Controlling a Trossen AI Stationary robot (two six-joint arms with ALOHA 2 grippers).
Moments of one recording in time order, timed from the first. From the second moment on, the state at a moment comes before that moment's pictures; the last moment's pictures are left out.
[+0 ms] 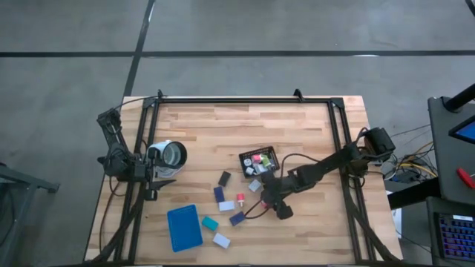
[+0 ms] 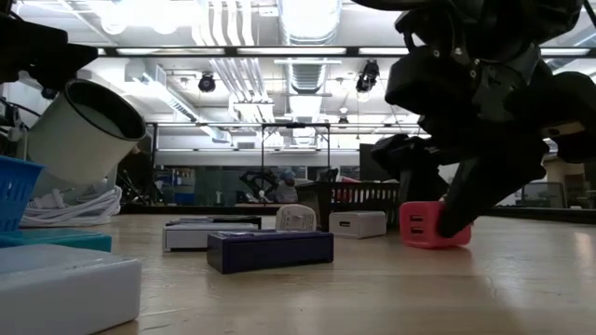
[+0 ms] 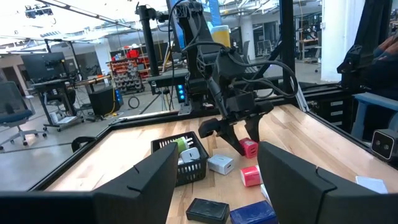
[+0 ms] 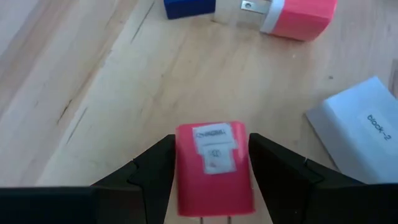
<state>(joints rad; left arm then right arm) -1.04 0.00 0.01 0.09 -1.04 0.23 0.30 1.74 0.78 0.04 -0.11 0.00</state>
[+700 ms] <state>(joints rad) -1.04 0.00 0.01 0.09 -1.04 0.23 0.30 1.74 0.78 0.03 -0.11 0.04</state>
